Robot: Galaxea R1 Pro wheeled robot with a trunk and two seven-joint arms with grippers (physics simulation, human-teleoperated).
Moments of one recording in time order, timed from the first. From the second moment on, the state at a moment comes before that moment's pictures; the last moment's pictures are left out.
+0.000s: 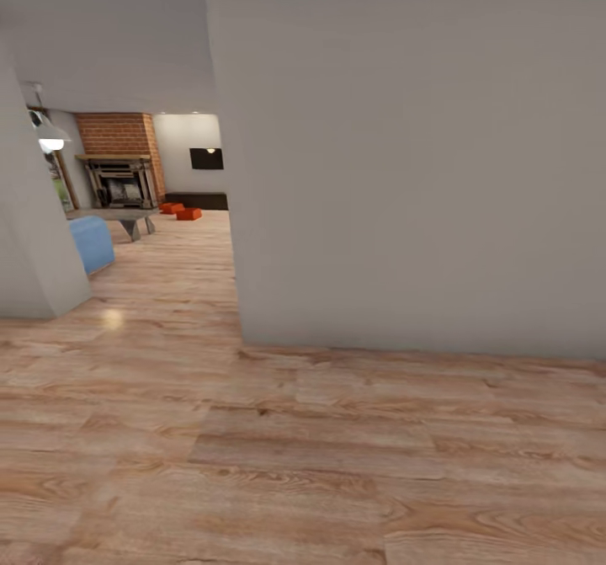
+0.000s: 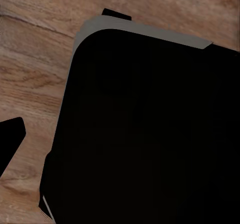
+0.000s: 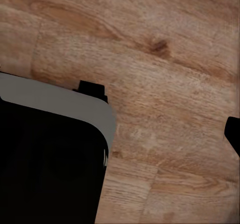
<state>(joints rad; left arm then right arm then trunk) 0.00 0.00 0.00 -0.07 0.29 -0.04 0.00 -0.14 -0.02 0.18 0.03 0.09 -0.15 -0.11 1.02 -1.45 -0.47</state>
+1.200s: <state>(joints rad) 0.00 0.00 0.00 -0.07 0.29 -0.04 0.00 -0.14 -0.02 0.18 0.03 0.09 -0.17 -0.11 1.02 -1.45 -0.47</state>
